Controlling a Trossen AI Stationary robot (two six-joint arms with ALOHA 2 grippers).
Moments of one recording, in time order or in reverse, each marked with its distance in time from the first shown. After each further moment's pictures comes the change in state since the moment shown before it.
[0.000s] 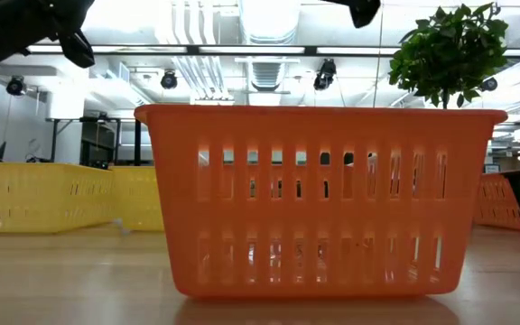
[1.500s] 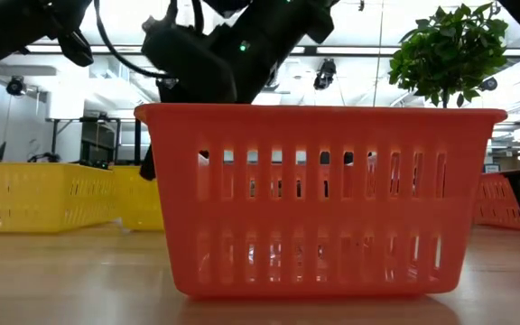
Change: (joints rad) left arm 0.000 -0.015 0.000 -0.002 -0.003 0.007; right arm -0.147 0.853 0.802 -0.531 -0.324 0.148
